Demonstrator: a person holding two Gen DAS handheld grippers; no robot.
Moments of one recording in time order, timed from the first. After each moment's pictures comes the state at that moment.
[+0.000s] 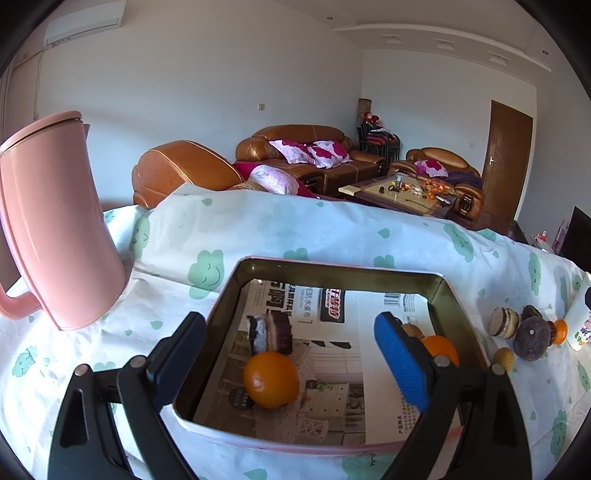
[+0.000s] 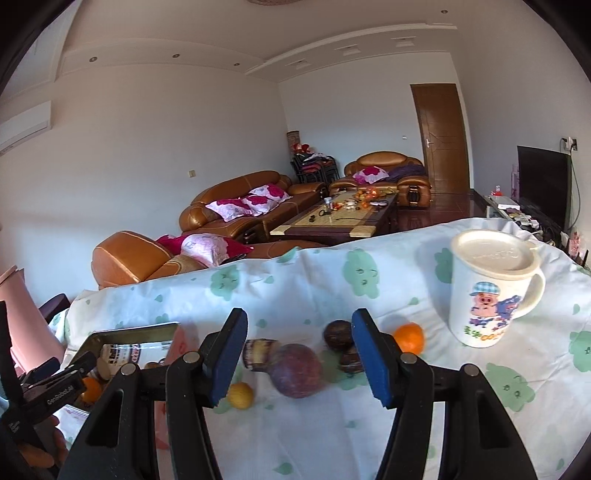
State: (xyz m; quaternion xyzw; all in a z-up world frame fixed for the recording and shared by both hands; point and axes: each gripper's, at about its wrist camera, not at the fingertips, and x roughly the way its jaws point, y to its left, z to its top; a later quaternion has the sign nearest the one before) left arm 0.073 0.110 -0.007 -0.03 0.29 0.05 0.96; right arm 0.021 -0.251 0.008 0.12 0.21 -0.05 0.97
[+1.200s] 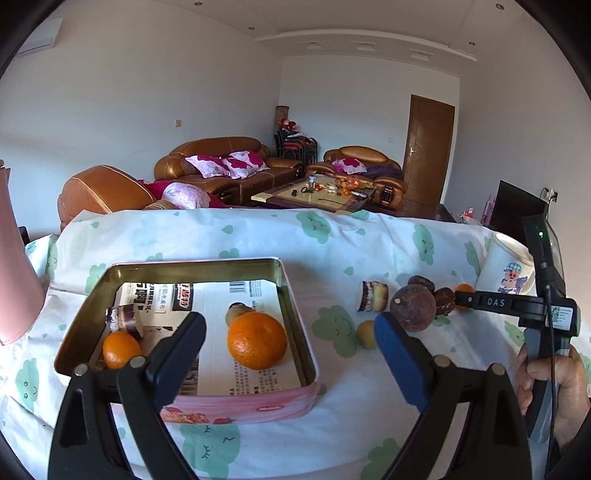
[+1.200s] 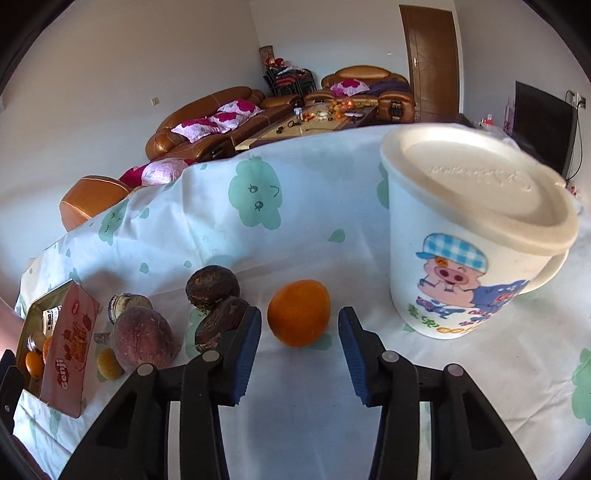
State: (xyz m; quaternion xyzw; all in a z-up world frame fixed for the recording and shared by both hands) left arm 0.036 0.009 -0.002 0.00 0.27 -0.11 0.96; right arm 0.084 -0.343 -0.048 0.14 0.40 -0.05 0.90
